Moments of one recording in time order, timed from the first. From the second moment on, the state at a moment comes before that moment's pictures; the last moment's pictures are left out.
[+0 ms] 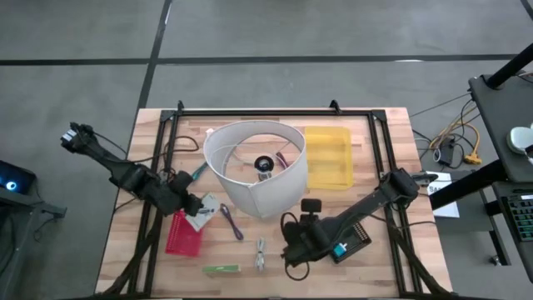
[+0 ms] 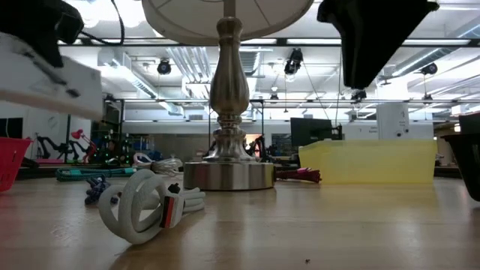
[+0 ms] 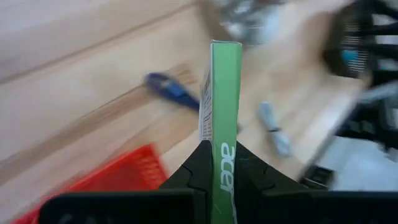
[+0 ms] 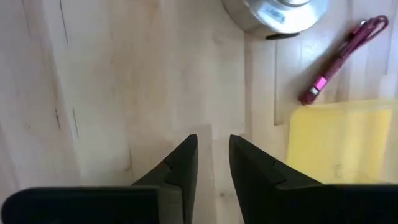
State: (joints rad) left arm -0.57 0.82 0.73 -0.85 -0.30 -1.63; right arm 0.54 2.06 1.79 -1.37 0.37 0.63
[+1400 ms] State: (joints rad) left arm -0.96 1.52 1.32 -1.54 -0.25 -2.25; right arm 0.54 1.90 1.75 -1.39 0.50 0.68
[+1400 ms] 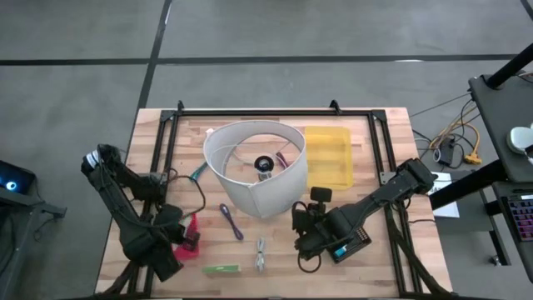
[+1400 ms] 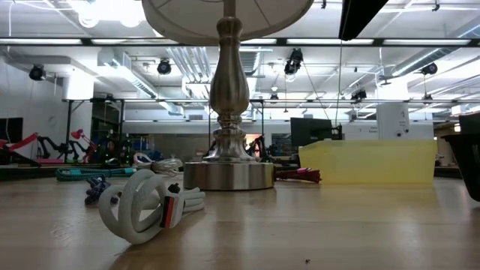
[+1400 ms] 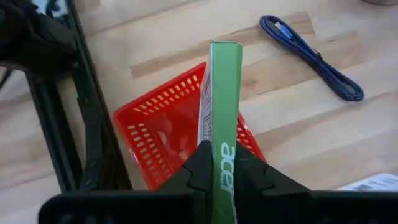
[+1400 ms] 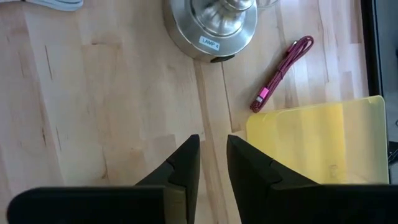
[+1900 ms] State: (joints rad) left arm -0.96 1.66 1.32 -1.56 -0.23 -2.24; right arm 0.54 1.90 1.75 -1.38 0.50 0.68
